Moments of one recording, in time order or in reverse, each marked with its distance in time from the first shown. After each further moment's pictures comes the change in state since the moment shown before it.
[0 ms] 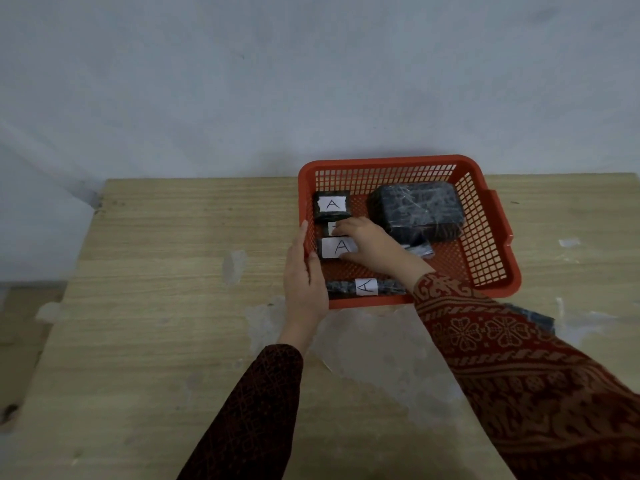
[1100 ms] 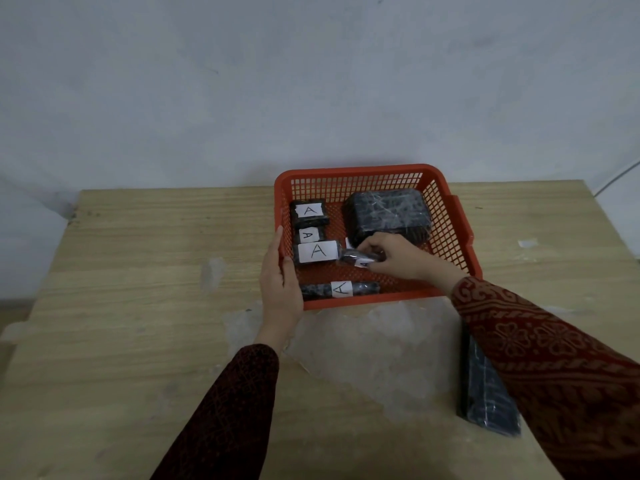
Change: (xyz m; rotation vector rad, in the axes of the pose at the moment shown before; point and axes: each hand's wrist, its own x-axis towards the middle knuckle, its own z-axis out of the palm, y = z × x) left_hand -0.002 0.003 -0.001 -0.099 0.013 -0.047; right_hand -0.068 0.048 -0.042 0.280 -0.120 0.144
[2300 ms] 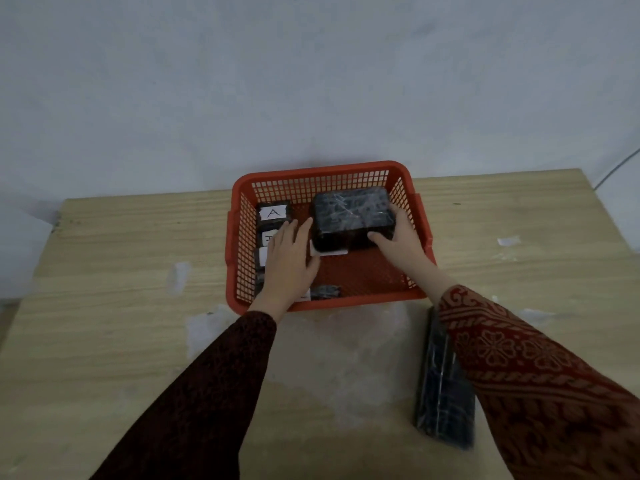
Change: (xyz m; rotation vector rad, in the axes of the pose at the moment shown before) left_hand 0.023 0.028 0.086 0.930 -0.349 0.231; right_hand -0.018 0.065 -0.025 0.498 0.479 0.286
